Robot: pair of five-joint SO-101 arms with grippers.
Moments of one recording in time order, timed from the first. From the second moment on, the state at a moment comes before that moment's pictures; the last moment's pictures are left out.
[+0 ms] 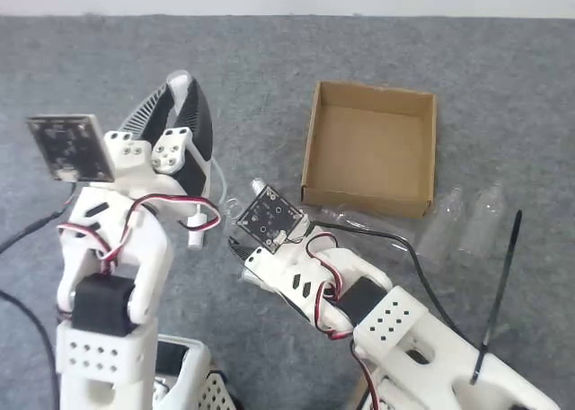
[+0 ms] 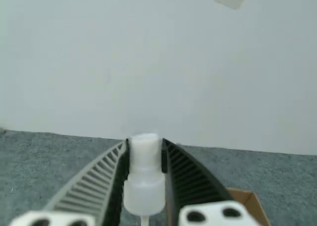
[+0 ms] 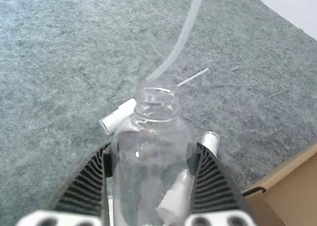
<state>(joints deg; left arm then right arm) 3.2 -62.7 40.4 43.5 18.0 -49.7 -45.8 68.5 17.4 8.0</state>
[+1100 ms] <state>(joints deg) 8.2 -62.7 41.5 45.1 18.0 -50.4 -46.5 72.3 13.5 8.0</state>
